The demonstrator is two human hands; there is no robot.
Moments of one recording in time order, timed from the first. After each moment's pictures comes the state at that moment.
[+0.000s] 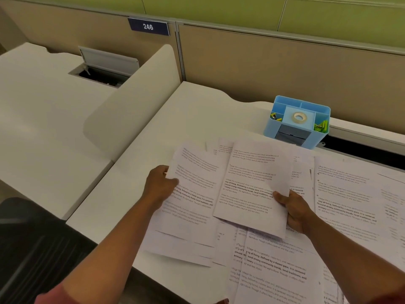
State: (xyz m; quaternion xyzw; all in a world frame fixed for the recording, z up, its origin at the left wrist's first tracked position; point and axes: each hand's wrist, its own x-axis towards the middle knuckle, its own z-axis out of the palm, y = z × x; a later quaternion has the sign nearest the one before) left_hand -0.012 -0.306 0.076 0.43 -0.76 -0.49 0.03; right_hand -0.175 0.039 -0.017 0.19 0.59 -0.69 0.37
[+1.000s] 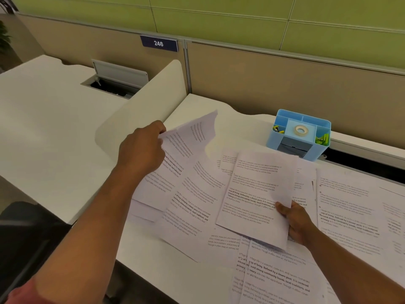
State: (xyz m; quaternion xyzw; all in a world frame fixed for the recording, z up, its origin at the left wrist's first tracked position) left_hand -0.022 -0.338 0.214 0.28 -0.94 -0.15 0.10; right_hand -0.167 0.034 -0.011 0.19 0.63 -0.67 0.33
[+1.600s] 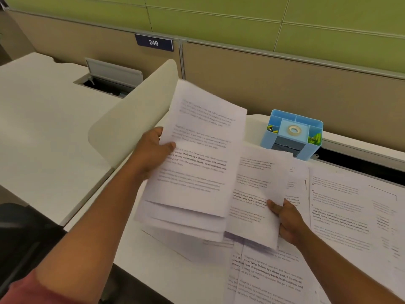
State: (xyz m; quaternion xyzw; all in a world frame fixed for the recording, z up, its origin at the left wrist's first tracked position) left_hand -0.041 -0.329 0.184 0.29 -0.76 -0.57 0.11; right_hand -0.150 0.025 0.010 0.16 0.61 -0.70 0.32
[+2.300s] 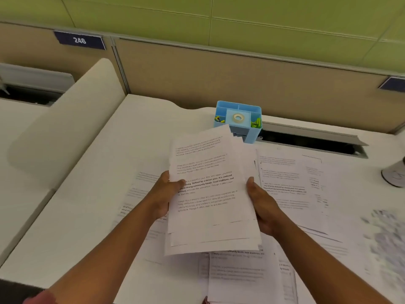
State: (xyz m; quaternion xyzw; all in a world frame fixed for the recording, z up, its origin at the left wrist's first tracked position) left_hand -0.065 -0.220 0.071 0.30 -0.57 -0.75 -0.10; right_hand -0.098 0.052 0.100 0.10 0.55 -0.75 0.35
